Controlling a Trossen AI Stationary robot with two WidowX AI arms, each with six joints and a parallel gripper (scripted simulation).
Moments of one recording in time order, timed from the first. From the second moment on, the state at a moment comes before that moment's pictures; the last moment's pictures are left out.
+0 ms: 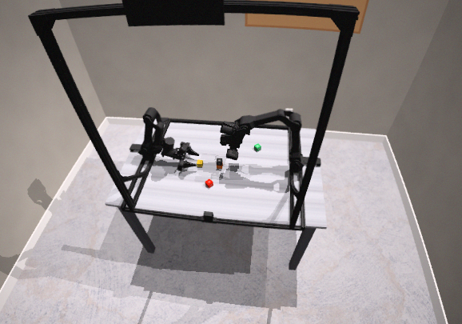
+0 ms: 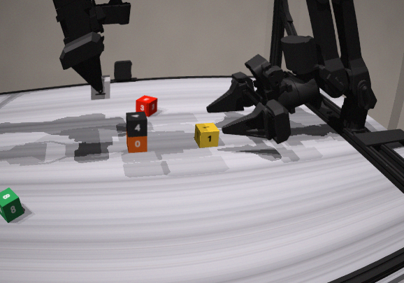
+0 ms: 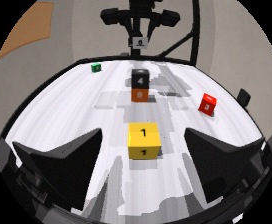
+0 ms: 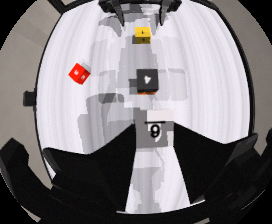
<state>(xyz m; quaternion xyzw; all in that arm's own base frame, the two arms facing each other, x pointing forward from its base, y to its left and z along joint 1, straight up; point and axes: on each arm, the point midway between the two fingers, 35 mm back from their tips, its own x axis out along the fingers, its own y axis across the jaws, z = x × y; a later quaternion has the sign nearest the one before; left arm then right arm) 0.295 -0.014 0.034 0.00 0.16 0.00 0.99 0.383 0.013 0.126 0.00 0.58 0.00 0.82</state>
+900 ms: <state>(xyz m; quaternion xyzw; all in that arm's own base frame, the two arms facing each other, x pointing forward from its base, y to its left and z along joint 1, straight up) 0.291 -0.014 0.037 0.00 0.15 0.00 0.99 0.446 0.012 0.123 0.00 0.57 0.00 0.82</state>
